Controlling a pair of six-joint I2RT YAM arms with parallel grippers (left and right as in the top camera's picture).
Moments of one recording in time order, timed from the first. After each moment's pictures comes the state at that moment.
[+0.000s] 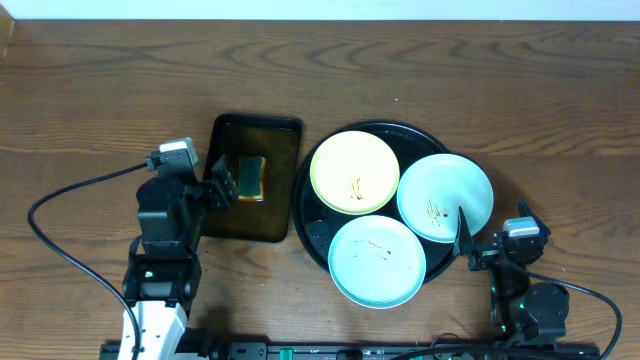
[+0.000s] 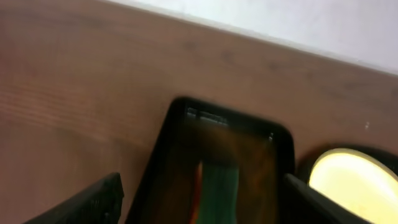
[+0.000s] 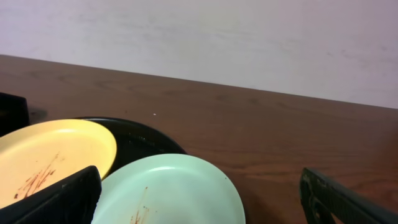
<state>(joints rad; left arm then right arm) -0.01 0.88 0.51 -0.13 0.03 -0.24 0.06 0.02 0.01 -0.07 -0.06 -0.05</state>
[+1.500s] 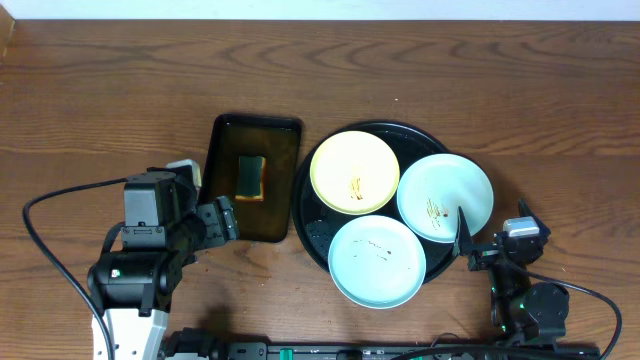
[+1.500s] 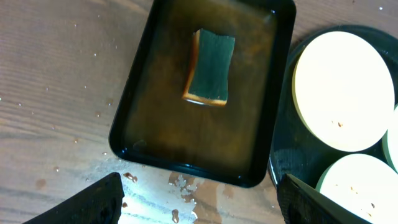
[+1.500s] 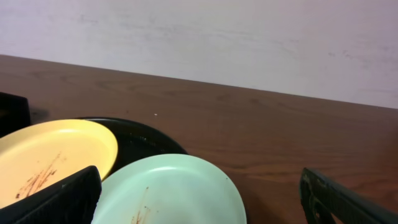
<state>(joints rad) -0.01 0.88 0.85 -0.94 0.13 -0.24 0.06 0.02 0.01 -0.07 -0.06 -0.05</state>
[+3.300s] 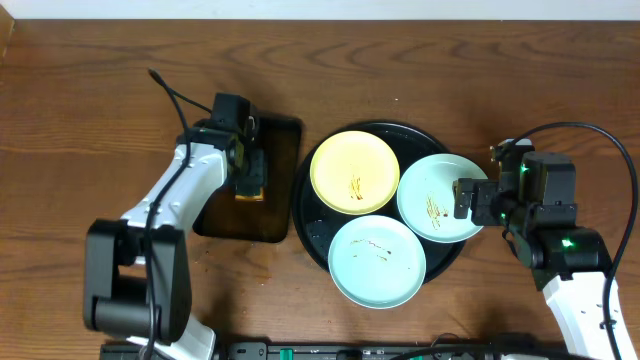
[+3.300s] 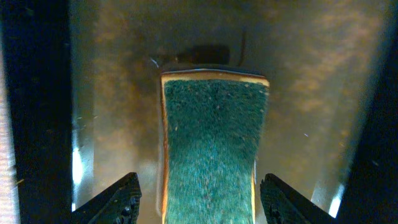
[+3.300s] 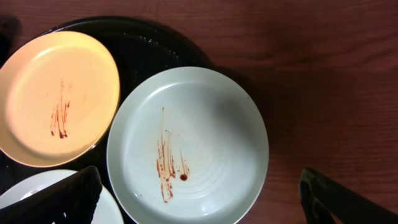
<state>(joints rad) -0.15 1.75 1.11 -0.69 -0.01 -0.16 0.06 1.02 0.79 -0.65 -0.07 0.10</state>
